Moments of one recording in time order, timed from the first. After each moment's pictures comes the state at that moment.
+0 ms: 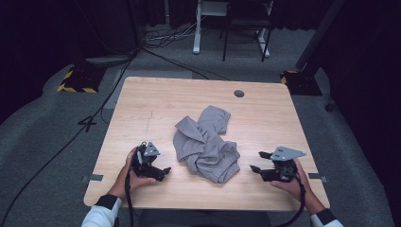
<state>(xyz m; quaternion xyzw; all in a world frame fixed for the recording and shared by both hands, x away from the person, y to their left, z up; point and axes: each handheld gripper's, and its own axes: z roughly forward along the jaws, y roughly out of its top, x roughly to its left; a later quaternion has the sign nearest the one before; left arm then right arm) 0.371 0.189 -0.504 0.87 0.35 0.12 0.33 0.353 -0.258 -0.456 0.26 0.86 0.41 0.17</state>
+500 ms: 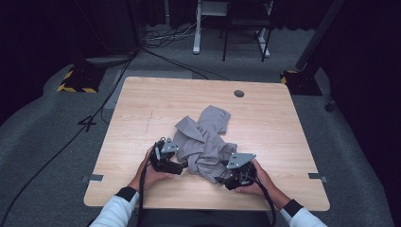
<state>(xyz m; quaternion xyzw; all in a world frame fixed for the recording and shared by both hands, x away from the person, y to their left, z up) 0.385 0.136 -0.493 0.86 0.31 0.12 0.40 0.352 -0.159 -0.482 0.17 0.91 0.37 0.11</state>
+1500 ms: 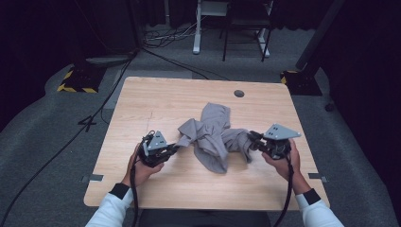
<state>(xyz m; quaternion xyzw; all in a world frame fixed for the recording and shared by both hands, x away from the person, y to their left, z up) 0.372 0.172 -0.451 0.84 0.29 0.17 0.43 0.390 -0.240 -0.403 0.28 0.82 0.42 0.27</state>
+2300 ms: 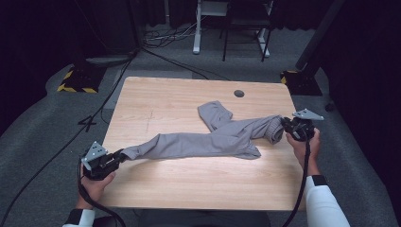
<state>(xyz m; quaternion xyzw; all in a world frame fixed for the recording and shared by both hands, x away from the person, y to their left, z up) 0.321 0.308 -0.465 0.74 0.47 0.20 0.44 0.465 -0.340 -0.434 0.49 0.73 0.35 0.33</state>
